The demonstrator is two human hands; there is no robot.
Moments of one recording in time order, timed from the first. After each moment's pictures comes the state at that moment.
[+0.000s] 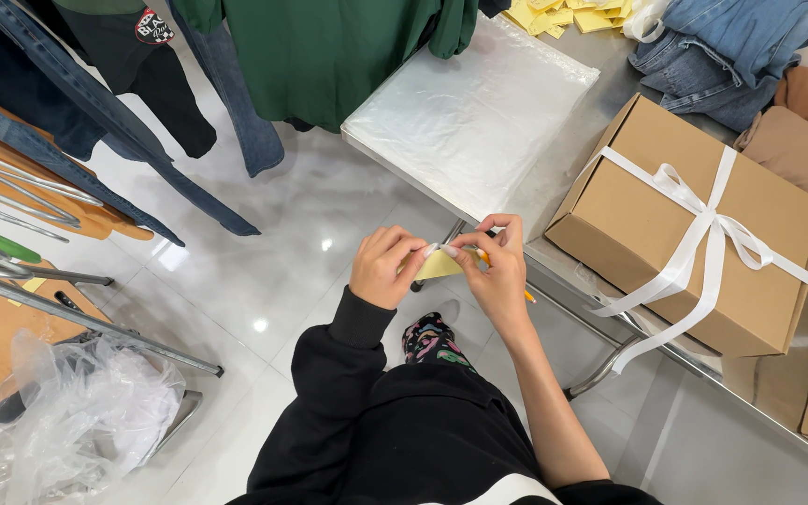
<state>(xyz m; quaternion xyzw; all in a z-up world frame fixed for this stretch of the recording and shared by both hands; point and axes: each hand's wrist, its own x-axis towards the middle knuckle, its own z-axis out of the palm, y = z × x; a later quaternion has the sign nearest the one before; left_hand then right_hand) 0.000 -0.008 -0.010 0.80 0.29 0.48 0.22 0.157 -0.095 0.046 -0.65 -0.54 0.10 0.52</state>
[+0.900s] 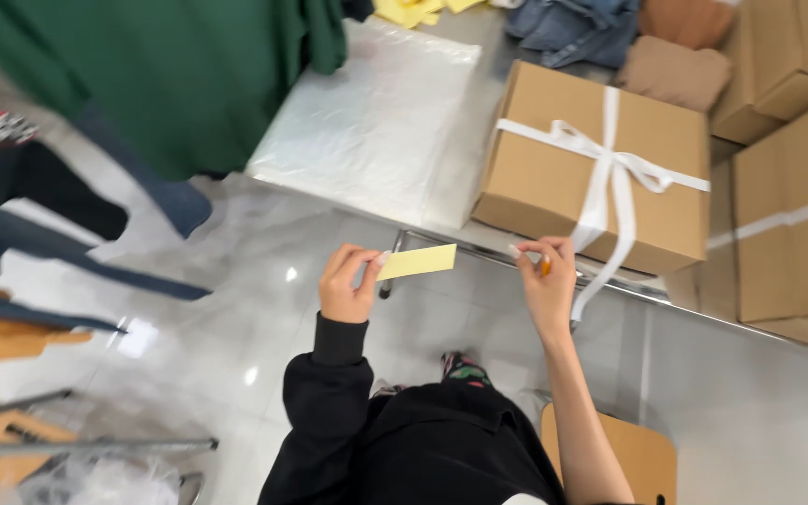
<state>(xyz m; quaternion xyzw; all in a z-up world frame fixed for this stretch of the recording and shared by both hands) 0.052 -0.005 -0.022 0.78 0.24 0.50 0.30 0.284 -0.203 -0.010 -0.79 -0.33 -0.01 0.52</state>
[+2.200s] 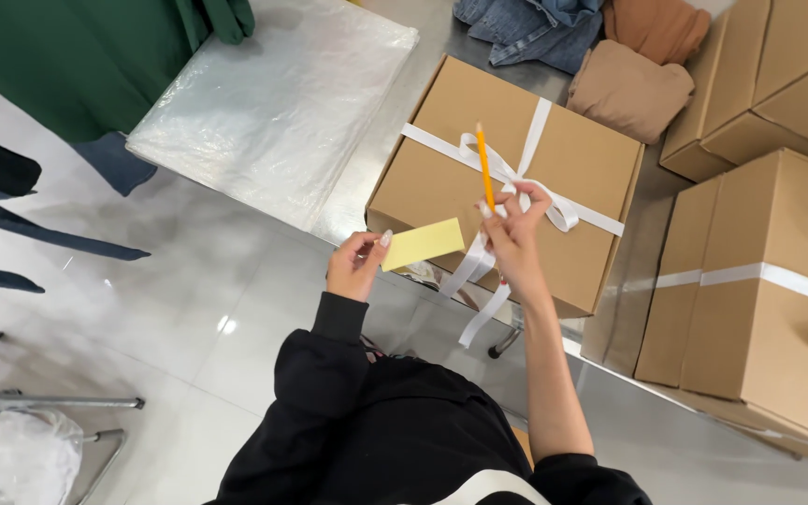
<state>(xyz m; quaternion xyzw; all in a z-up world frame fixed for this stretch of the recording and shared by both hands) 0.286 -0.100 -0.057 0.59 0.40 0.36 0.60 0.498 -0.211 0.021 -0.58 -0.36 0.29 0.67</state>
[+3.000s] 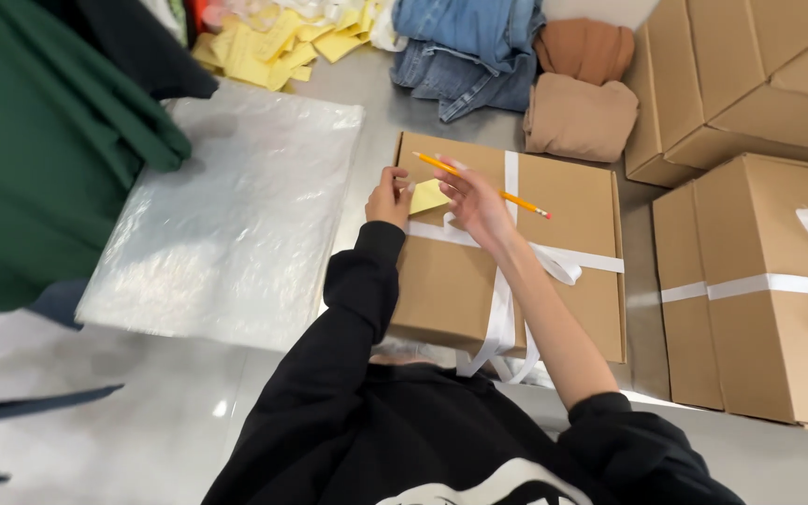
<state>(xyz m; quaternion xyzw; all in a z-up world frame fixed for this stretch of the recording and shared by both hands) 0.533 0.114 -0.122 0.78 0.34 0.23 0.47 0.613 -0.038 0.002 -0.51 -0.12 0.44 0.73</state>
